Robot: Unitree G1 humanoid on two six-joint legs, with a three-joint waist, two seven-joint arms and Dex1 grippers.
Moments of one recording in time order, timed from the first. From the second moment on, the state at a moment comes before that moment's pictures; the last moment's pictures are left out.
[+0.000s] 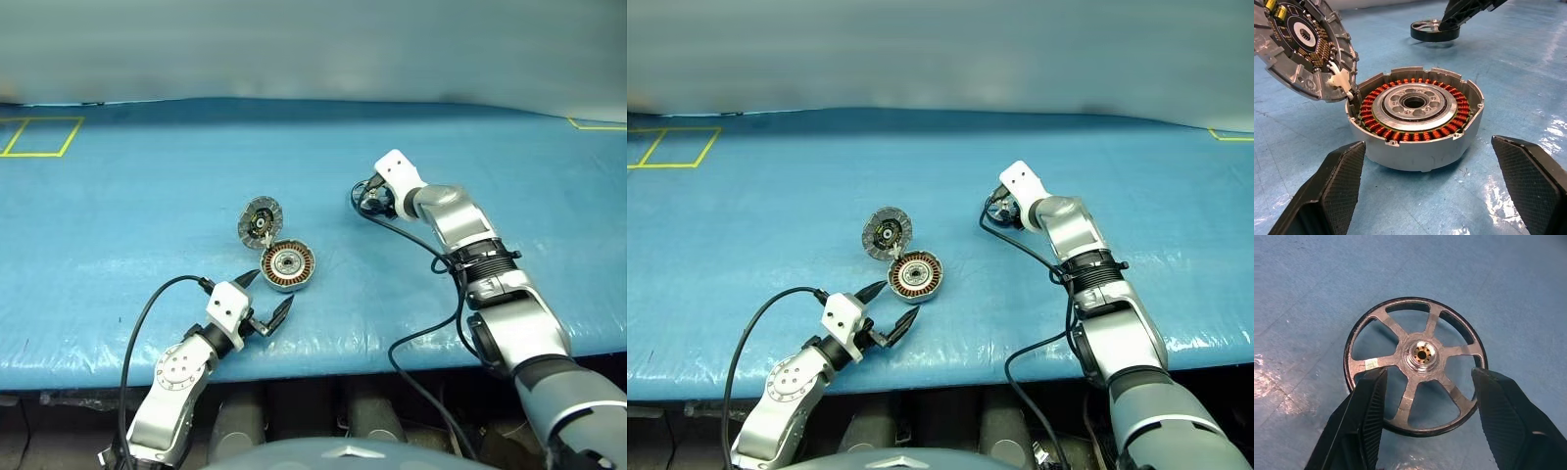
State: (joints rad) left arm 0.23 0.28 -0.17 -0.25 -0.13 0.05 -0.48; right arm -0.89 -0.40 0.23 0.63 -0.09 0.57 0.52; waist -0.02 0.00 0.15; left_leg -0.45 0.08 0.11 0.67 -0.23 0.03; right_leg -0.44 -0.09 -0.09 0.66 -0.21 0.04
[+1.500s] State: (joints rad) left arm 0.22 0.28 -0.17 -0.23 -0.13 0.05 -0.48; right arm -0.72 -0.34 0.08 0.49 -0.03 0.61 0.46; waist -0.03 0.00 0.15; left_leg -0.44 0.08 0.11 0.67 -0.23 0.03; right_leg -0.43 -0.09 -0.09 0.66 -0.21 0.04
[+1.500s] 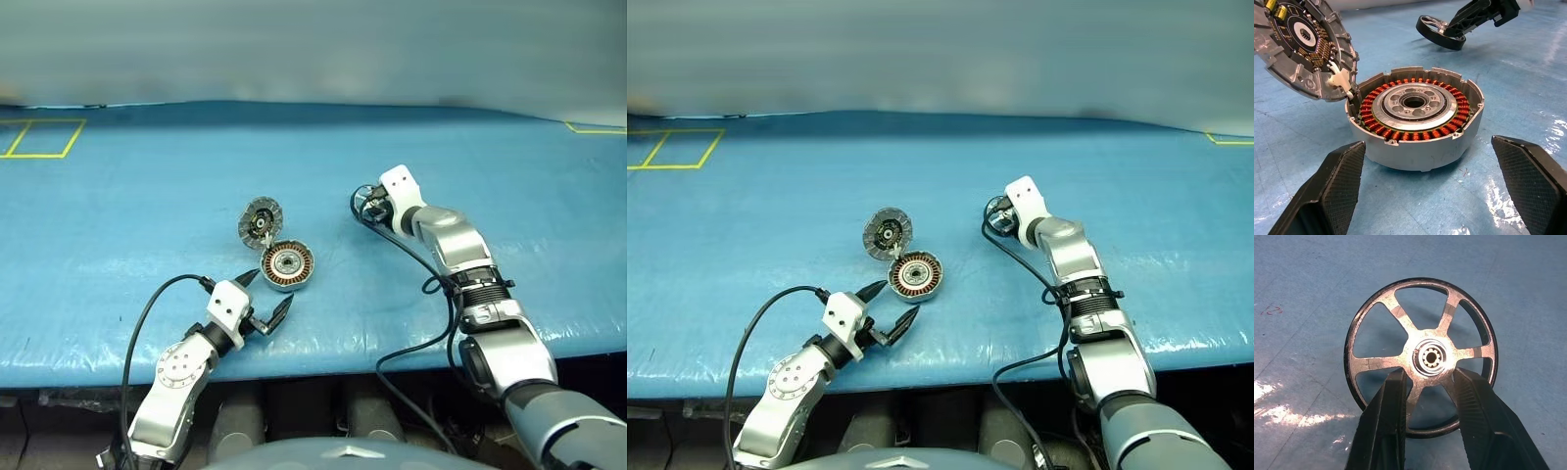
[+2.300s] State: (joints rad) left arm 0.20 0.29 -0.16 -0.24 -0.12 0.04 -0.48; right arm -0.49 -0.38 0.08 -0.08 -0.01 0.80 0.45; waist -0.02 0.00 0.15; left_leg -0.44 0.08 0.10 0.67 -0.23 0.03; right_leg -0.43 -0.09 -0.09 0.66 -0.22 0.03
